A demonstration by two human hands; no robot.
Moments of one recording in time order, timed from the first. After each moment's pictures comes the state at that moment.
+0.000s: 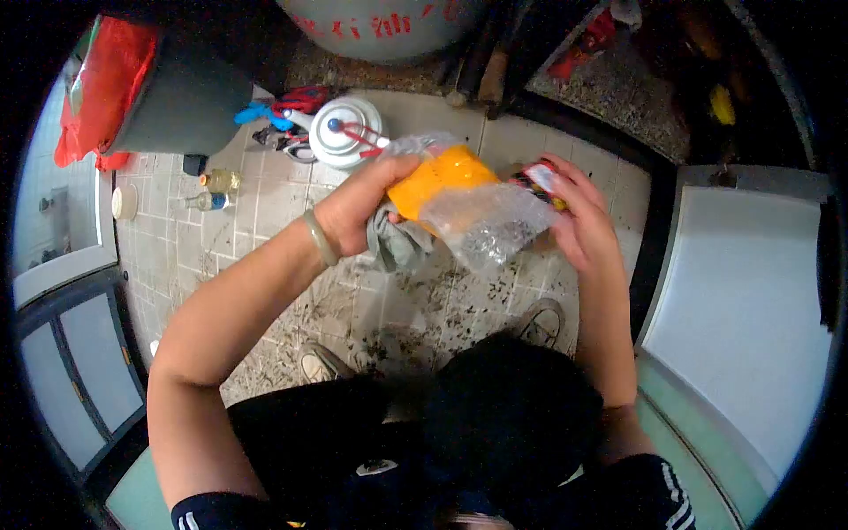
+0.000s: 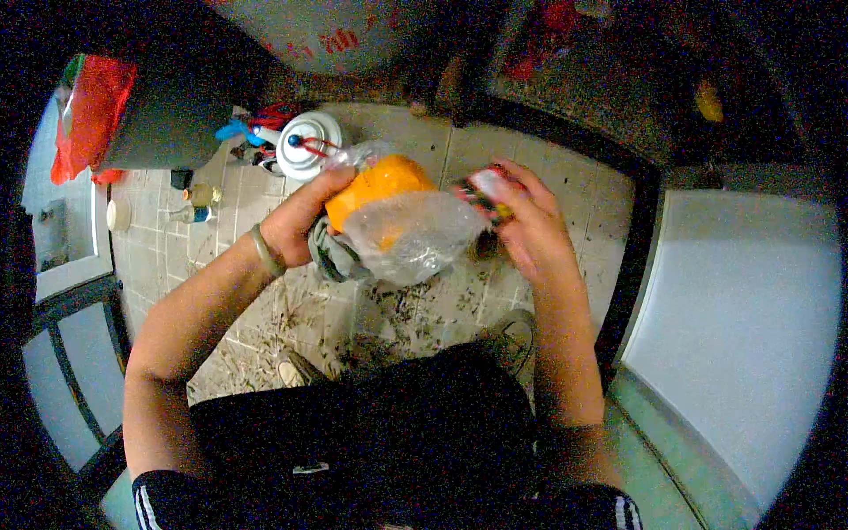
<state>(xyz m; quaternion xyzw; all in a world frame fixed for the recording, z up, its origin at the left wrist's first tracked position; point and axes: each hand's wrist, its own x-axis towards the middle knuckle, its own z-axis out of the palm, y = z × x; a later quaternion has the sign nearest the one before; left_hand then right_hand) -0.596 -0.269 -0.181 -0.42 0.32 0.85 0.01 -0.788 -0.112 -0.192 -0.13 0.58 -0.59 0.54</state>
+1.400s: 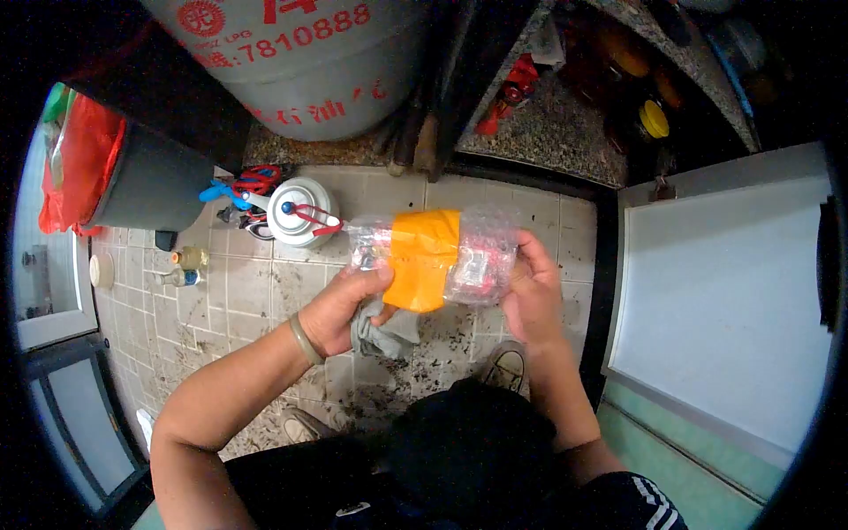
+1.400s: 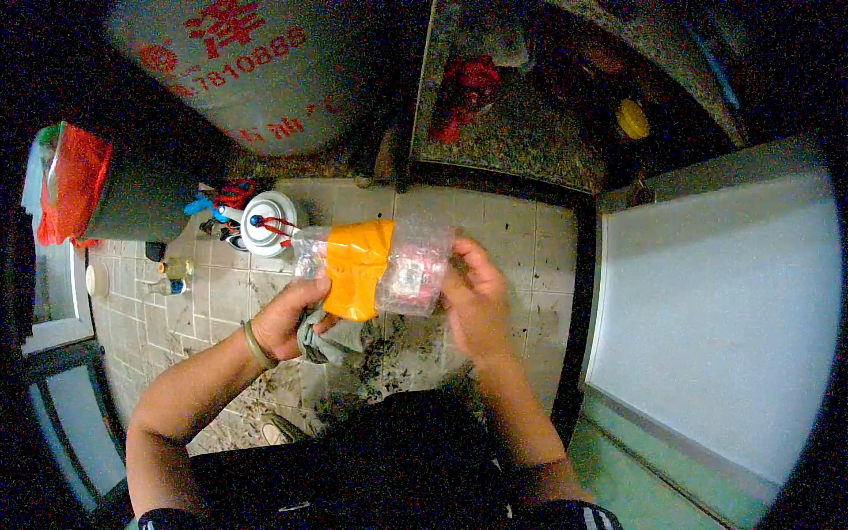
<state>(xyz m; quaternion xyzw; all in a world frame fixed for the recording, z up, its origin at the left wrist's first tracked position) -0.601 -0.239 -0.165 -0.27 0.35 0.90 -0.01 -0.766 -0.096 -0.172 -0.13 0.52 -0.76 0.37</state>
